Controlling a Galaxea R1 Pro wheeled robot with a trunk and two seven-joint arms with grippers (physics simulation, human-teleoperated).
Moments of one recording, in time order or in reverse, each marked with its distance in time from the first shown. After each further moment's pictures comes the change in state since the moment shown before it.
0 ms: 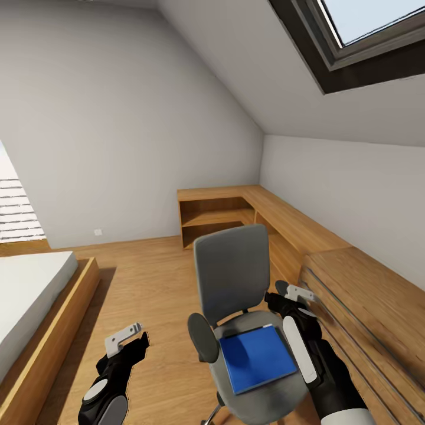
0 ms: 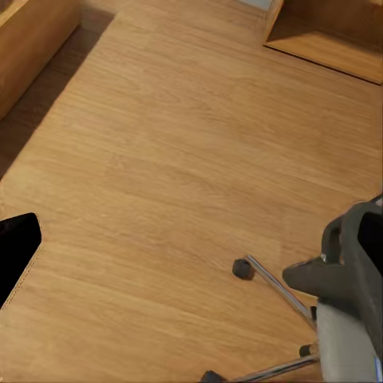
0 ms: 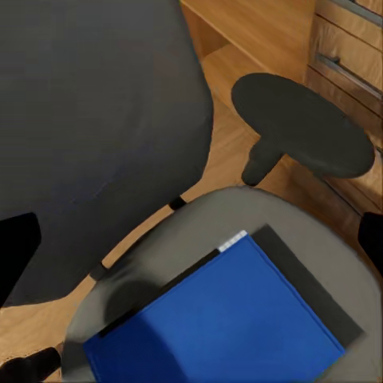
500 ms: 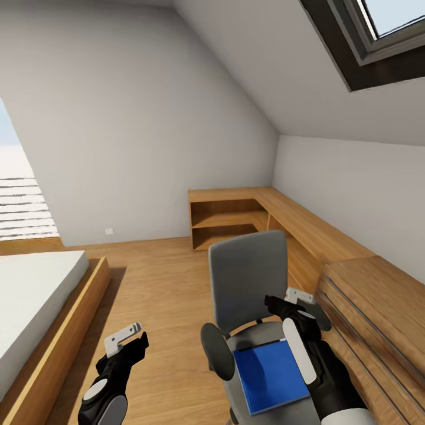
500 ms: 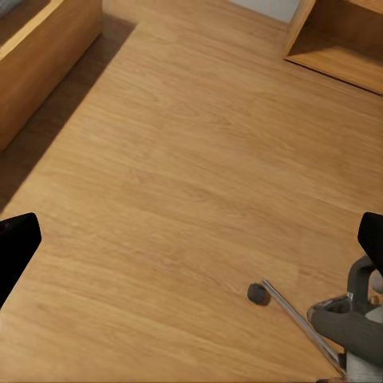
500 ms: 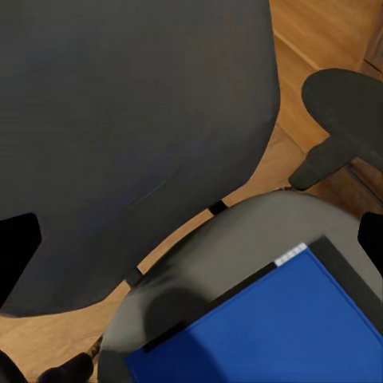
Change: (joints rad) left arm 0.000 0.000 0.003 -0.001 0.000 0.002 -0.001; right arm 0.000 -0.005 0.001 0.033 -0.001 0.000 0.011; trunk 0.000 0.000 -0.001
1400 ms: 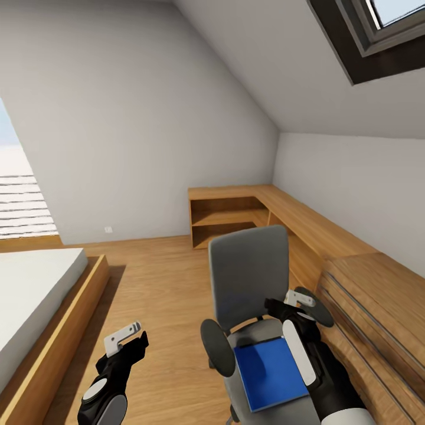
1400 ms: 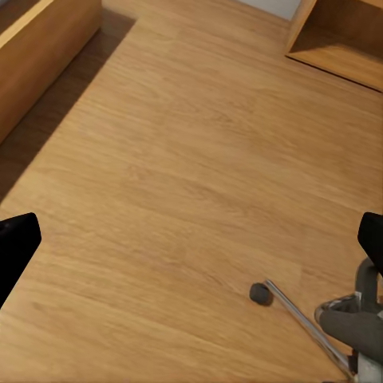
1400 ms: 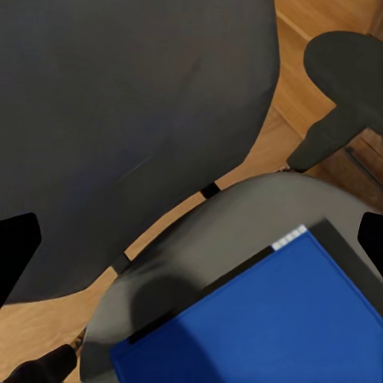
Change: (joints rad) left arm 0.000 -0.001 0.002 -0.005 0.001 0.001 0.001; right arm 0.000 -0.003 -0.001 0.030 0.000 -0.003 0.002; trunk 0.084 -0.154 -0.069
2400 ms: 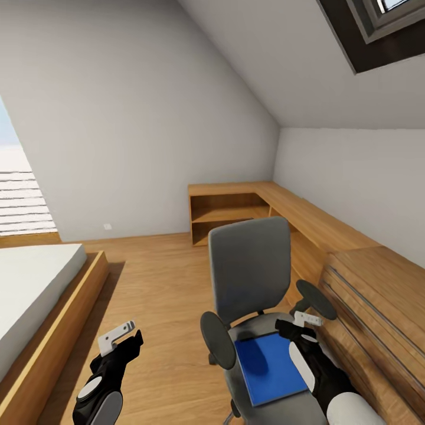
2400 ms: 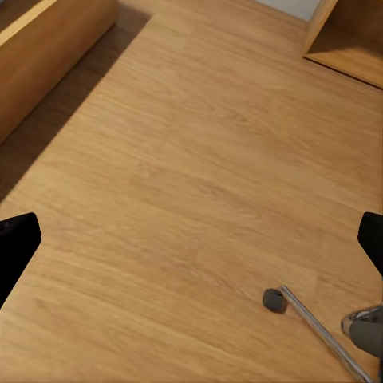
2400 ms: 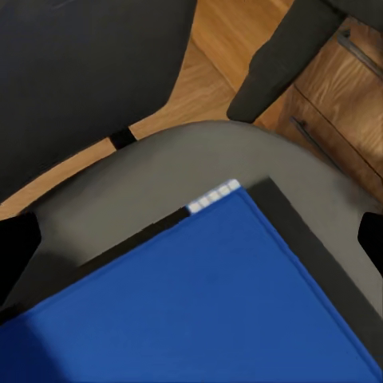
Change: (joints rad) left arm 0.000 -0.002 0.042 0.000 0.000 0.000 -0.001; right arm -0.098 -0.076 -0.002 0.536 0.100 -0.356 0.131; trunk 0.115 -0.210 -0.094
